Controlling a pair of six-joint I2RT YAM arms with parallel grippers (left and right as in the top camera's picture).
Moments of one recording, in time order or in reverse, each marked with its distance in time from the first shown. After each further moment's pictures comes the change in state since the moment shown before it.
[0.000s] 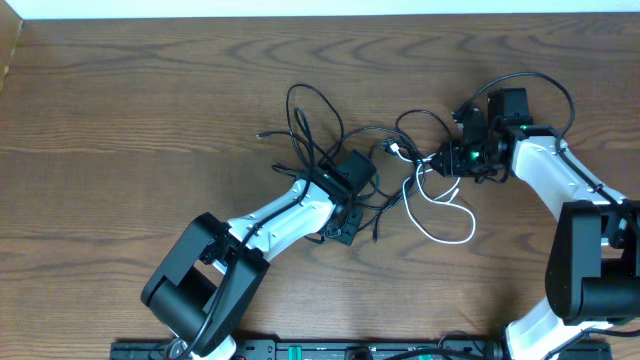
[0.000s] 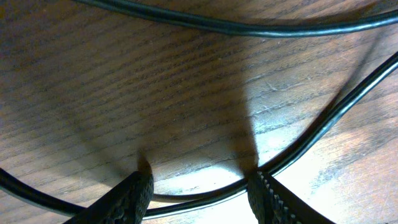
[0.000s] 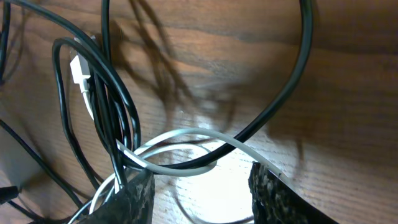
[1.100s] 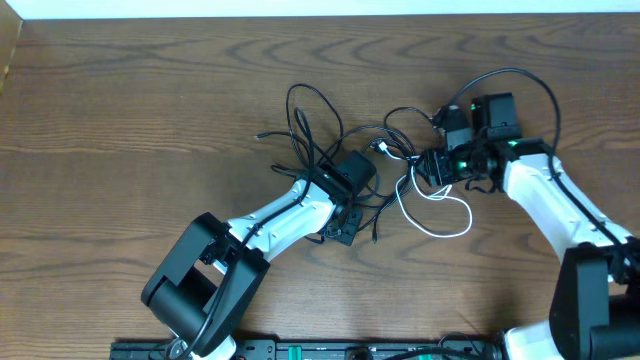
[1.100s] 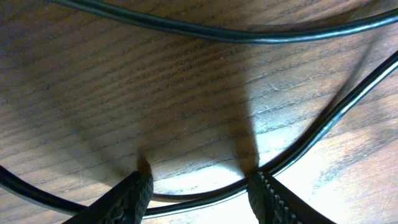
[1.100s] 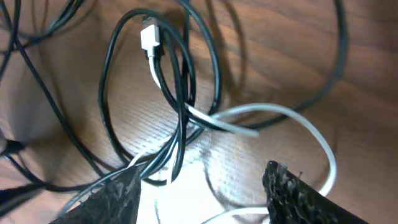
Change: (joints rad) left arm -0.002 0.000 0.000 -0.002 -0.004 -0.008; right arm 0.106 -0.146 -0.075 0.045 0.026 -0.183
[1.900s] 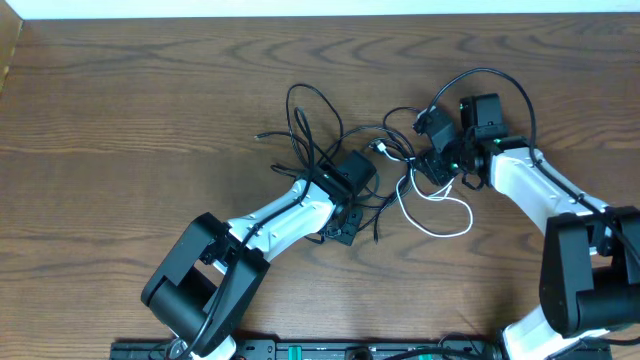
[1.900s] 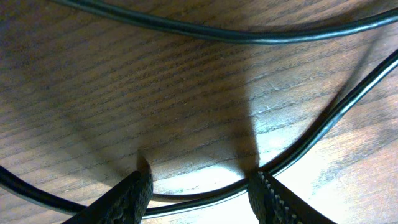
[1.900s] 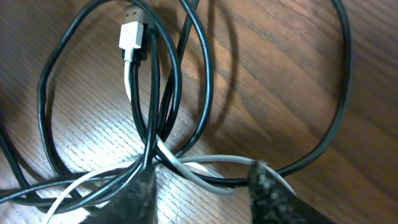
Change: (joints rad) left arm 0.000 0.000 0.000 0.000 0.000 0.000; right arm 0.012 0.104 -0.002 0.142 0.032 -0.268
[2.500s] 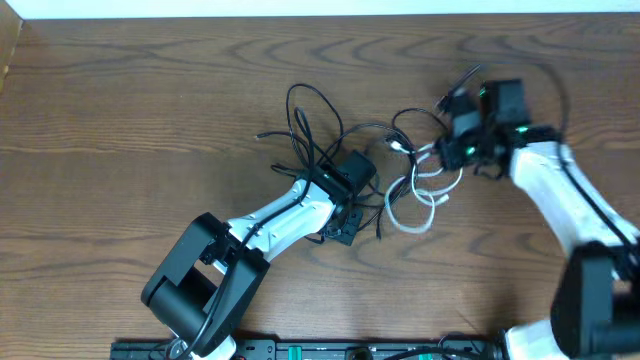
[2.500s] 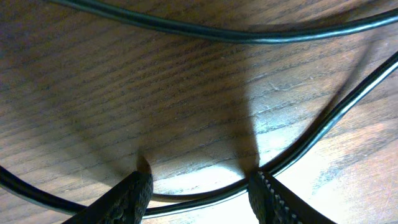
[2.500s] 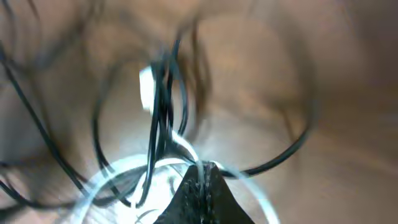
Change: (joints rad) left arm 0.000 0.000 0.000 0.000 0.000 0.000; right arm -0.064 -0.125 0.119 -0.186 -0.002 0.272
